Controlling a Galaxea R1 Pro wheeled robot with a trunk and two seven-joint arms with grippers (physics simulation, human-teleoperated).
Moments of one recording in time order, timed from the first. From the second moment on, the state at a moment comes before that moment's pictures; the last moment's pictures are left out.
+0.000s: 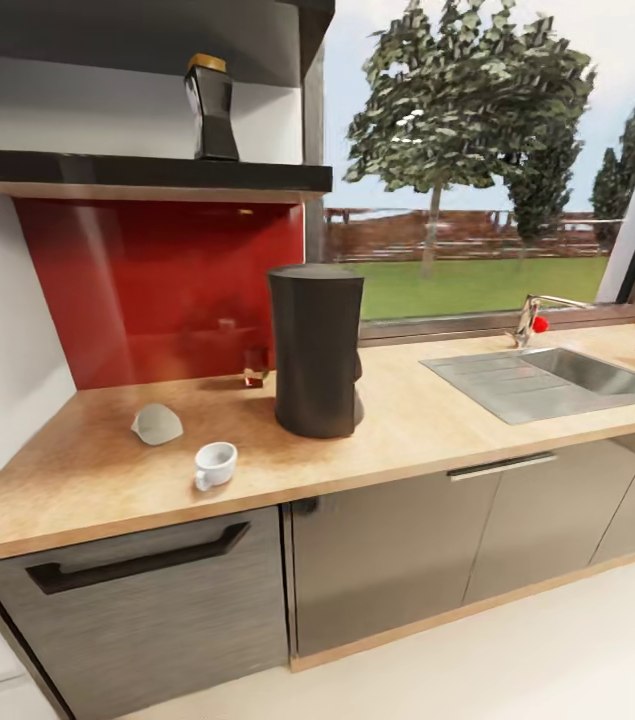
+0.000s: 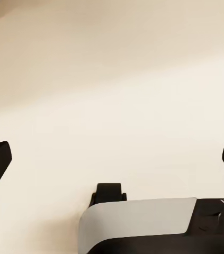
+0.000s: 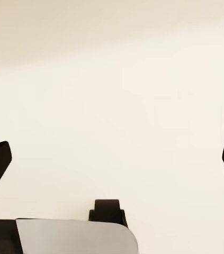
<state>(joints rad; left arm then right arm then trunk) 0.00 0.02 0.00 -0.41 0.00 -0.12 0.00 -0.17 -0.03 0.00 -0.12 0.01 -0.26 0.00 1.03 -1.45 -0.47</state>
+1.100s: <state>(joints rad) 0.00 0.02 0.00 -0.41 0.00 -0.12 0.00 -0.17 -0.03 0.00 -0.11 0.01 -0.26 0.00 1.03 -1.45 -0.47</state>
